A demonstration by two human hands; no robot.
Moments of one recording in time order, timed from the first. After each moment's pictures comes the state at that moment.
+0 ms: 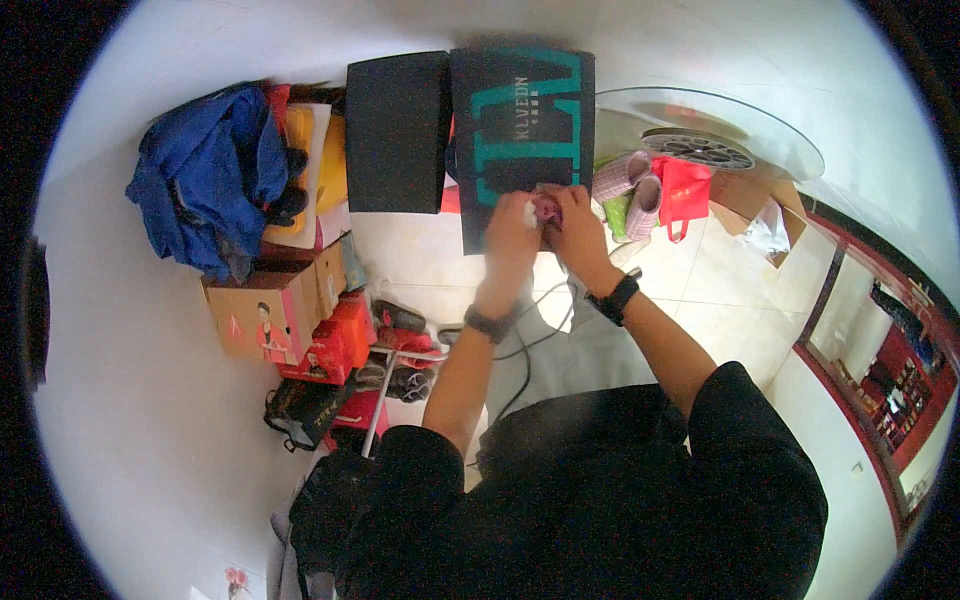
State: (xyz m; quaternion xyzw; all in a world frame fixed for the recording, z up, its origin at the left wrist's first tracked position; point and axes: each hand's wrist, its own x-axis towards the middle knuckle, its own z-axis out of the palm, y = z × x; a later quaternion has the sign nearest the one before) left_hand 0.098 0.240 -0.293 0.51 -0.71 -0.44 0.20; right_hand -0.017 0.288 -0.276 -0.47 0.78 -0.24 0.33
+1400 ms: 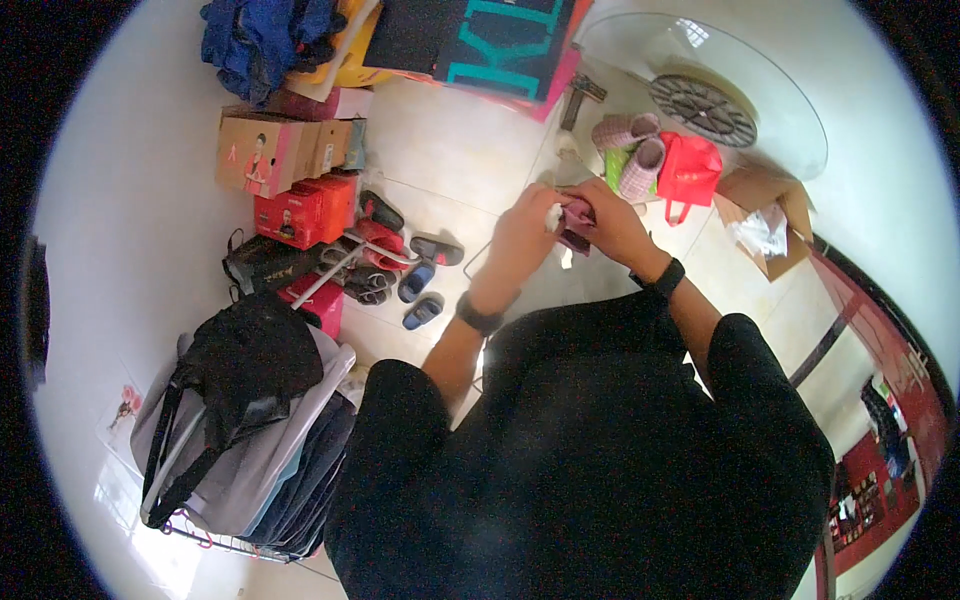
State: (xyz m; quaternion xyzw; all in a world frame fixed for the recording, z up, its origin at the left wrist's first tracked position) left_hand 0.067 0.469 -0.170 0.53 -0.69 -0.46 0.18; right_hand -0.109 0.481 -0.179 -0.62 0.56 -0.21 0.50
